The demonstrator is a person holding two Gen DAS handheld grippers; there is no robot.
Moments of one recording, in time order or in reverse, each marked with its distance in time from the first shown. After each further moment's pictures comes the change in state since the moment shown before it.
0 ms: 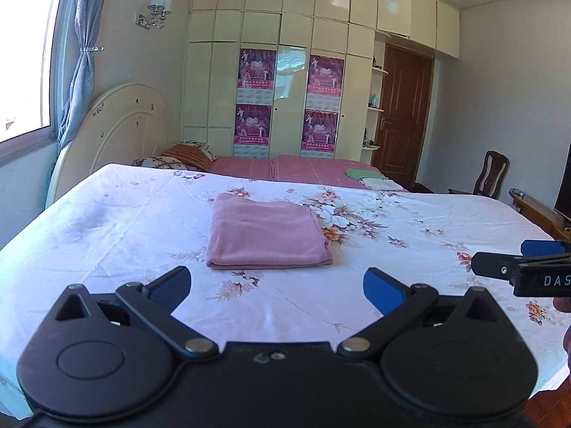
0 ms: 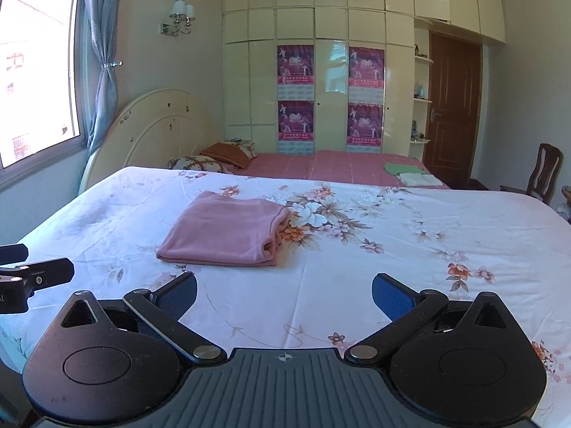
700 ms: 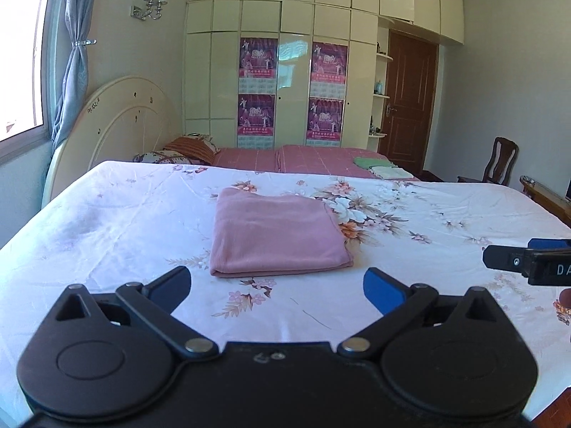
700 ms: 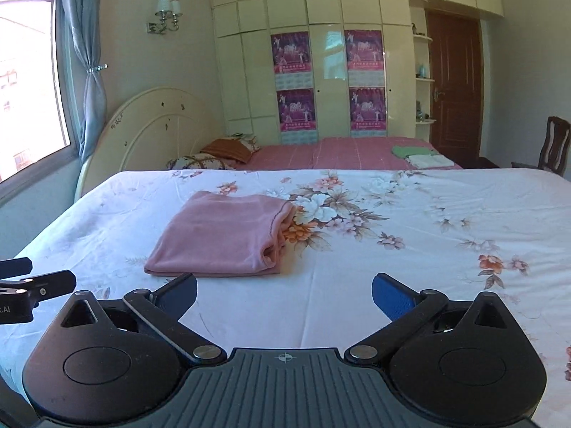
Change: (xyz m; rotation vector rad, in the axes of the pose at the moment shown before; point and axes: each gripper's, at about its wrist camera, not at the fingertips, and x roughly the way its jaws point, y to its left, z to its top) left arm 0.049 0.010 0.010 0.025 0.033 0.028; right arm 0.080 -0.016 0.015 0.072 0.026 0.023
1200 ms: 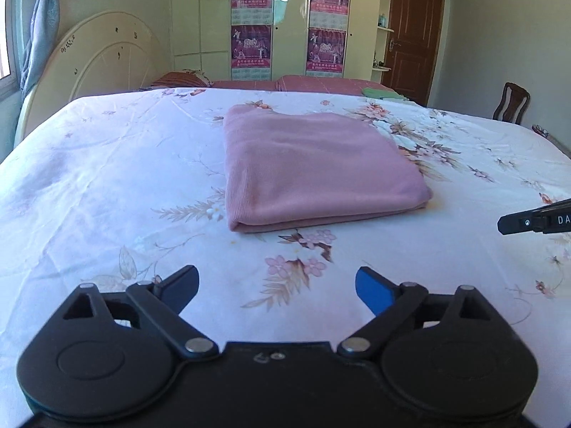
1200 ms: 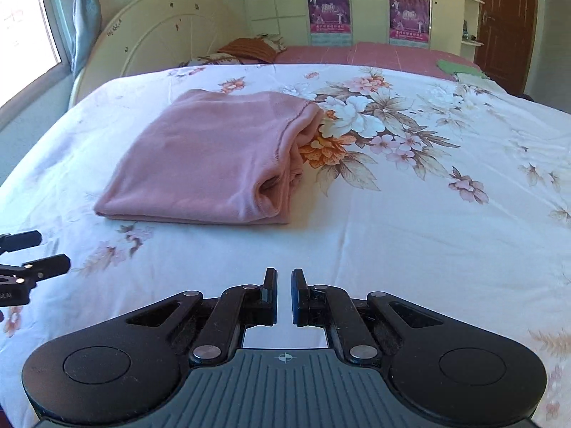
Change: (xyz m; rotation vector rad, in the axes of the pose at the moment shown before) left arm 0.156 0.063 -0.031 0.030 0.223 -0.020; right arm 0.186 -0.025 -0.006 -0.042 0.360 0.114
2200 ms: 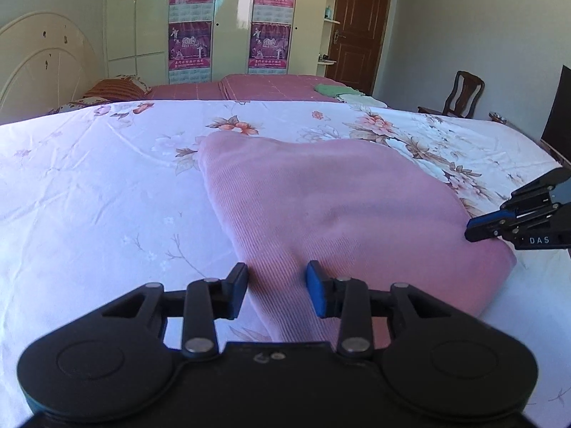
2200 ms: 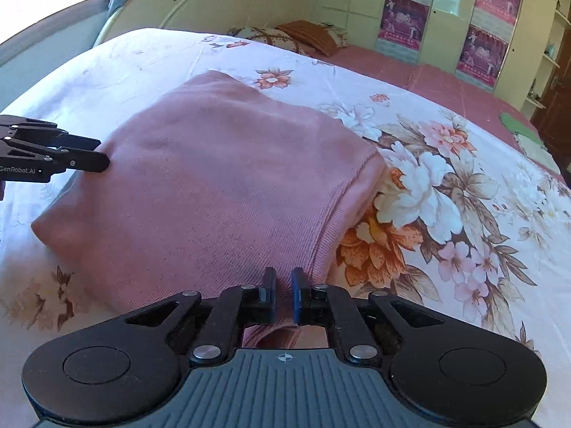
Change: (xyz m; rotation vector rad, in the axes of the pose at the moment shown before) left arm 0.175 0.083 0.100 0.121 0.025 -0.224; right arm 0.143 0.008 0.100 -0.299 0.064 0.015
